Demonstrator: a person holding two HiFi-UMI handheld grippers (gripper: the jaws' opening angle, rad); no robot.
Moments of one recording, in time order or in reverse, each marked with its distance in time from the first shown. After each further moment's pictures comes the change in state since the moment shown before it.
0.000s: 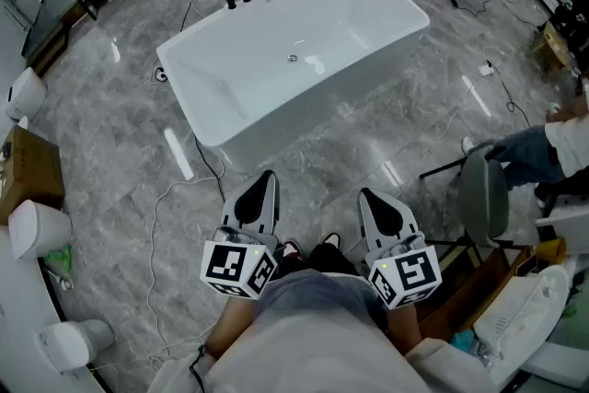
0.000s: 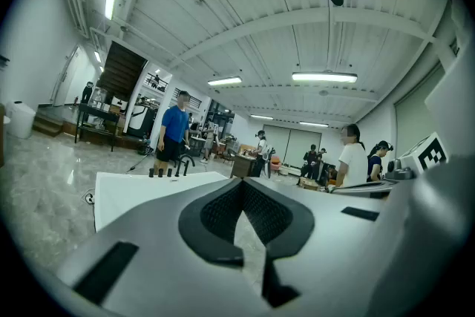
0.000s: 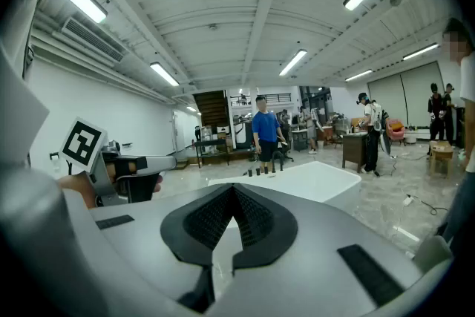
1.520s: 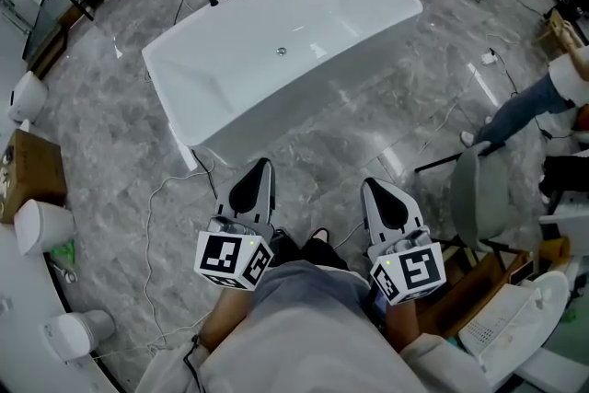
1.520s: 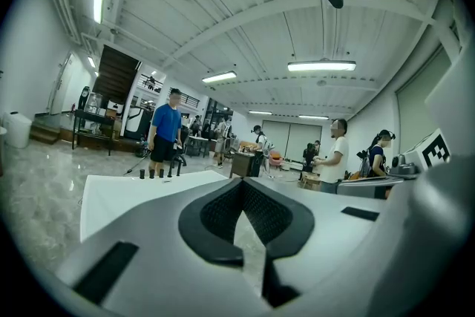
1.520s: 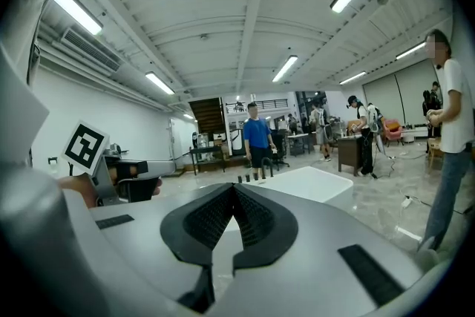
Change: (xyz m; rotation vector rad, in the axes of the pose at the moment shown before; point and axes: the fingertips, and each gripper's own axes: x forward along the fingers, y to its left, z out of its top) left arm 0.061 -0.091 -0.025 0.029 0.071 0.028; right arm -0.049 -0.108 -0.008 0.050 -0.013 0.001
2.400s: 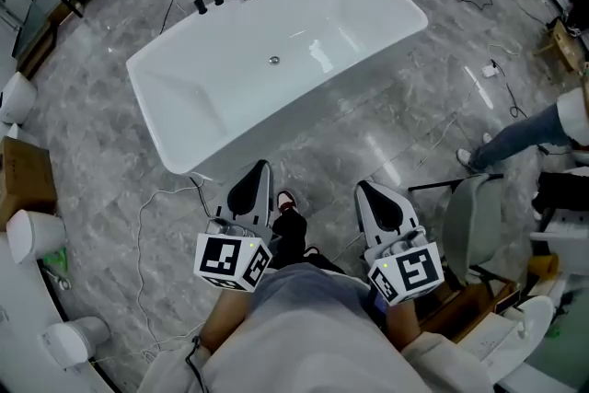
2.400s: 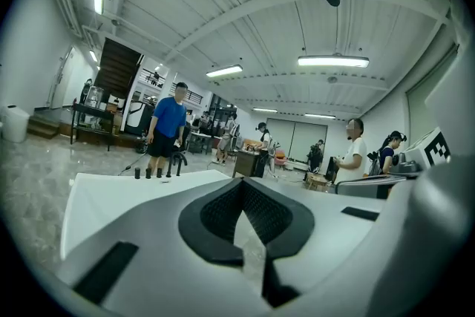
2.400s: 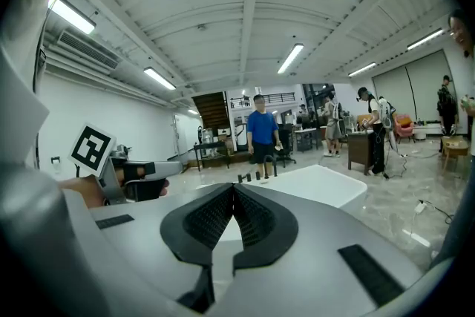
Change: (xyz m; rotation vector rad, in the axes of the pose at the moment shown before) left arm 0.131 0.051 0.004 -0.027 0.019 0.017; right arm 0.120 -0.069 0.018 -0.006 0.042 0.062
